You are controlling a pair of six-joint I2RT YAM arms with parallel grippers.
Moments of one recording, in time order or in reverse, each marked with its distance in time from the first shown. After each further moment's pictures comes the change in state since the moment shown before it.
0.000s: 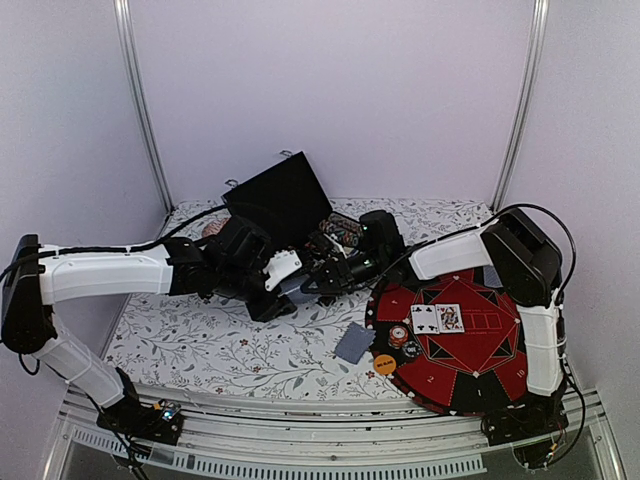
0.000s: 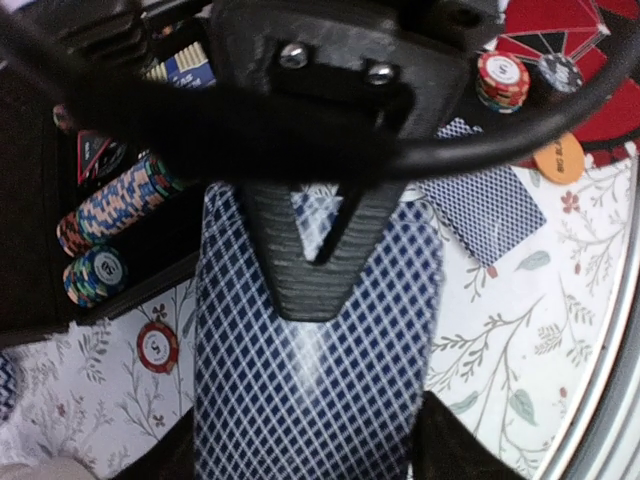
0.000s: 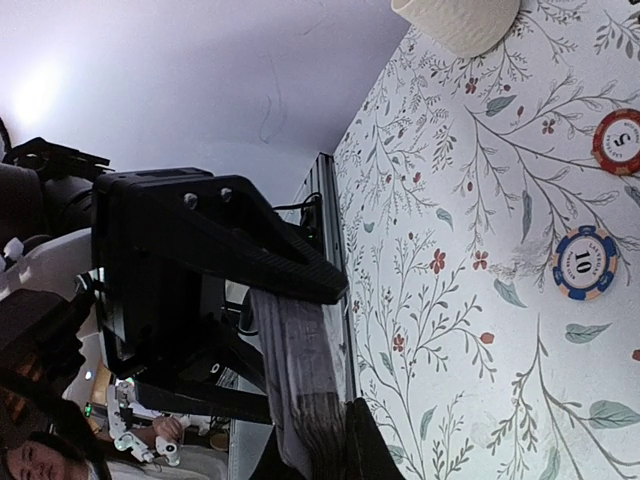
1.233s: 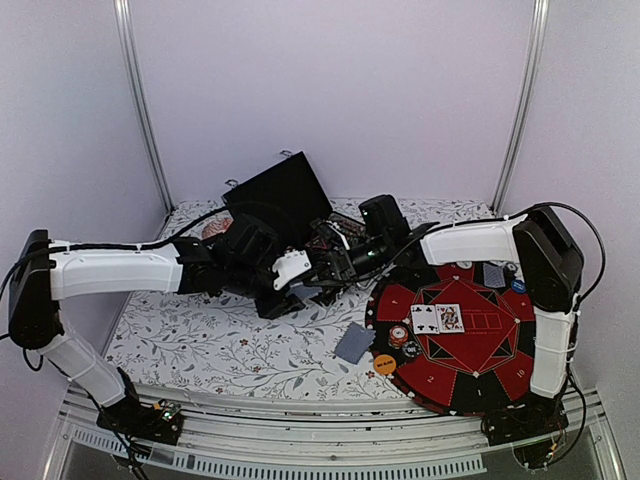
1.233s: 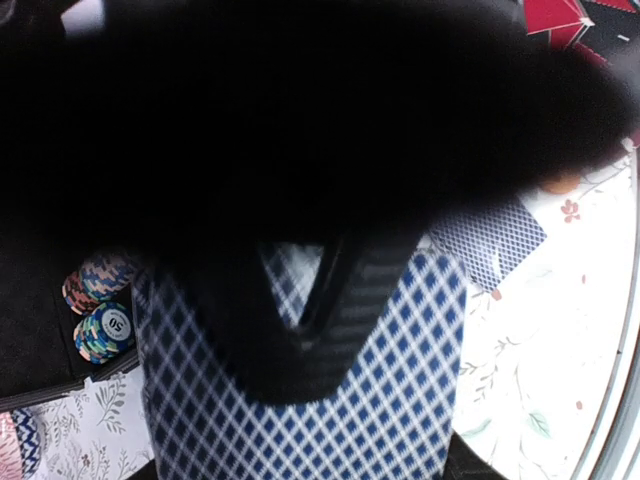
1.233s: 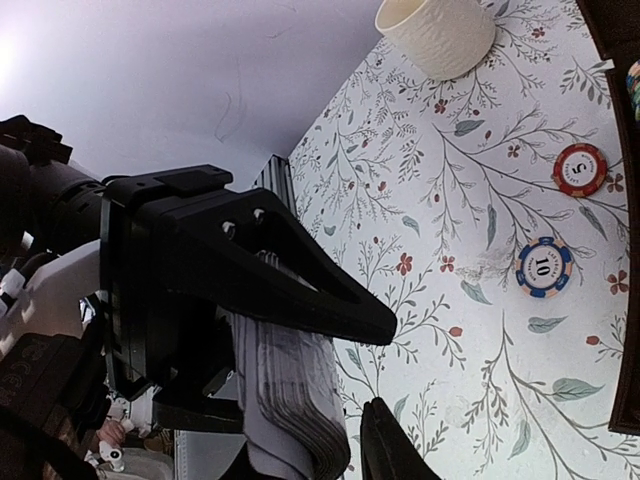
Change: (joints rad) left arm -0.001 0.052 0.027 0.068 0.036 0.101; right arm 0.006 -0.134 0.043 -0.339 0.147 -0.262
